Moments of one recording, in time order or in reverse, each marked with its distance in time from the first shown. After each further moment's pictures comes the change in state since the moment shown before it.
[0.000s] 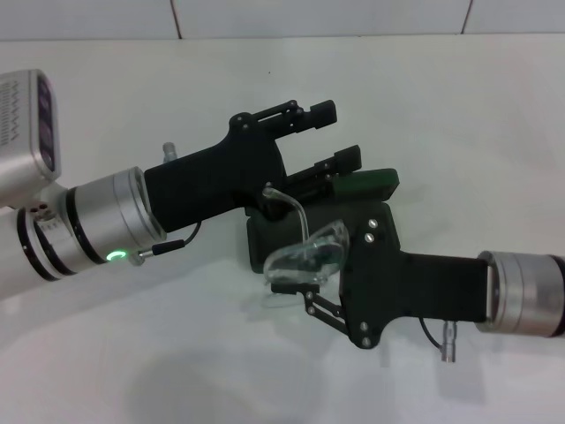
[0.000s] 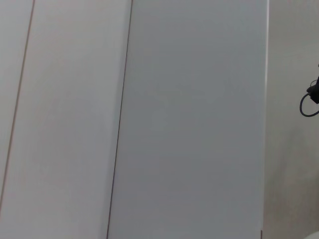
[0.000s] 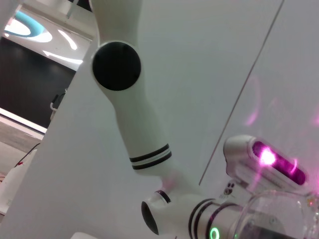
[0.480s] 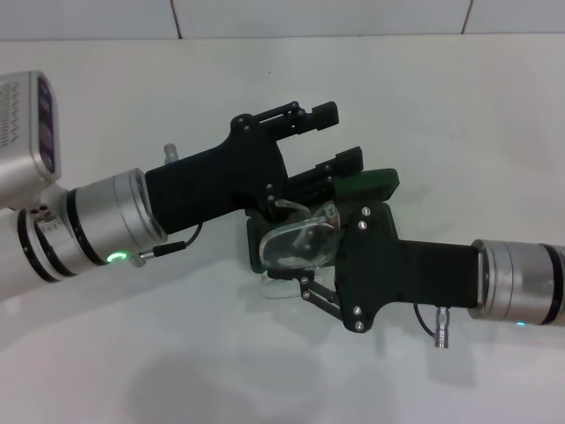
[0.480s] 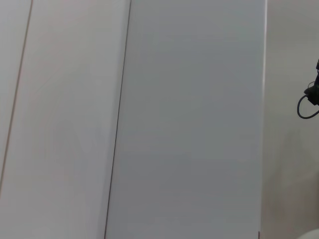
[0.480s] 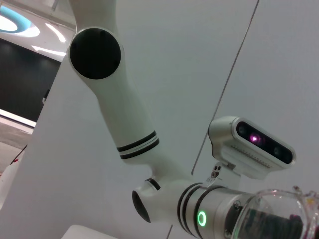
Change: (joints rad) left arm 0.000 -0.002 0.000 -0.002 0.002 0.007 -0.001; right arm 0.017 0.000 0.007 0.000 0.000 0.045 0.072
